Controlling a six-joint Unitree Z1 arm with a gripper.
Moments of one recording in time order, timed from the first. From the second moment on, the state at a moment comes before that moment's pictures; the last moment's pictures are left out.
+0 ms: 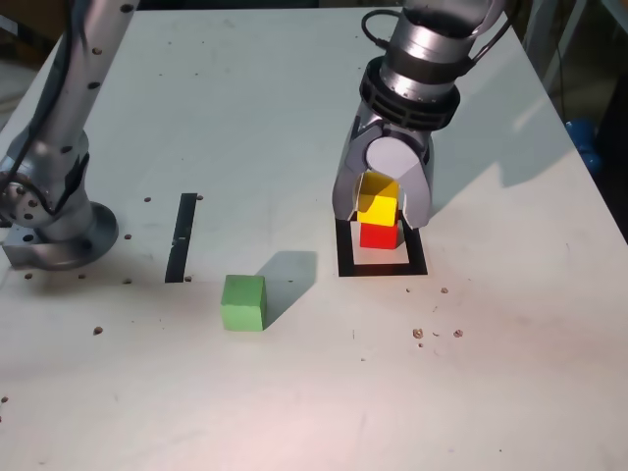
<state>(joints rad) -0.09 2.15 -1.78 1.45 0.01 0.09</state>
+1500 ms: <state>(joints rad) -0.49 1.81 -1.14 1.15 -0.12 -0.24</state>
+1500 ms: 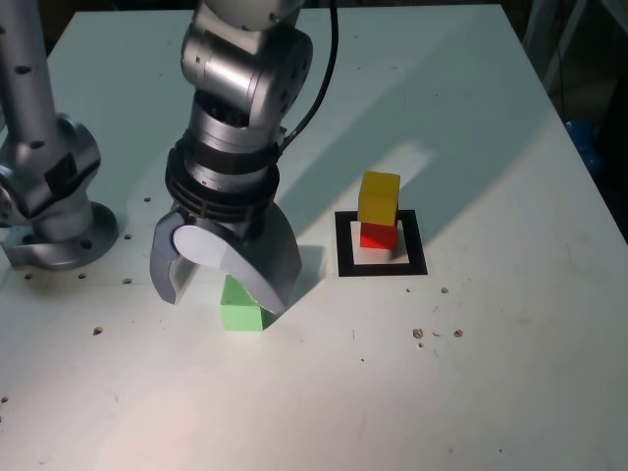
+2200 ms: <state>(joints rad) -0.48 1.90 -1.10 1.06 -0.14 -0.24</state>
